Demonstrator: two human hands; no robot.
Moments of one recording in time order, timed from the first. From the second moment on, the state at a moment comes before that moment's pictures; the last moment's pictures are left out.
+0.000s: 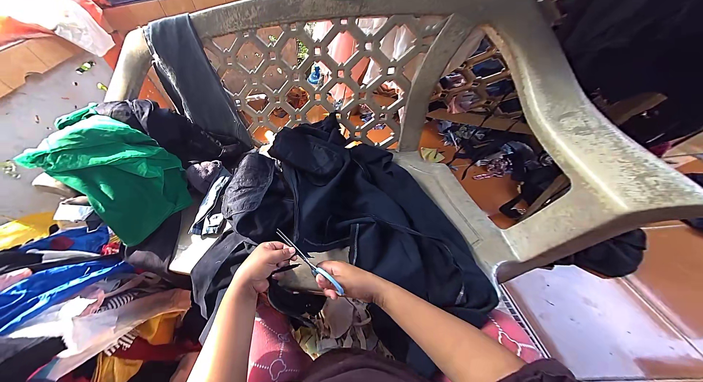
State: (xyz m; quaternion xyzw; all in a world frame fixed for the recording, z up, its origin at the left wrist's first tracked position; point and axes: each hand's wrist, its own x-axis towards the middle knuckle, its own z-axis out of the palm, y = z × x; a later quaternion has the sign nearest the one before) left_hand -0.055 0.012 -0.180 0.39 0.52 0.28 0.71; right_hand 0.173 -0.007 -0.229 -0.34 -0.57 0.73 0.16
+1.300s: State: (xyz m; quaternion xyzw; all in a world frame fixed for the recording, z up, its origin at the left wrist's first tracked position) left_hand -0.005 -0.088 -0.177 0.46 0.49 0.42 0.61; right_hand 0.174 -0.107 -0.176 -0.39 -0.42 0.59 0.57
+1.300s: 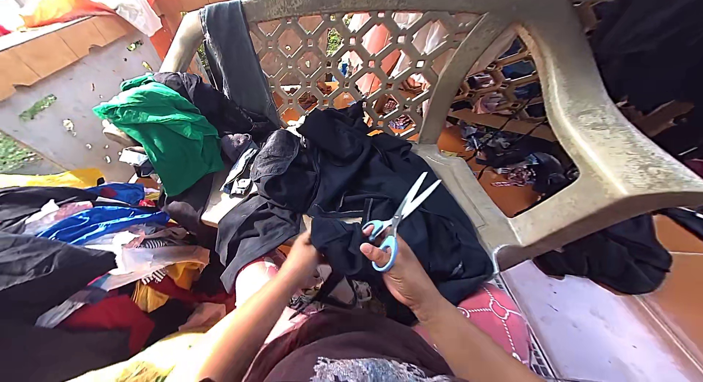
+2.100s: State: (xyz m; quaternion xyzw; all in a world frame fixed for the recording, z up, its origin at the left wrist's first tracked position) left_hand -0.087 0.039 -0.081 0.67 0.71 0.14 0.17; right_hand 0.341 -0.099 -0.229 -0.76 -0.45 0.22 0.41
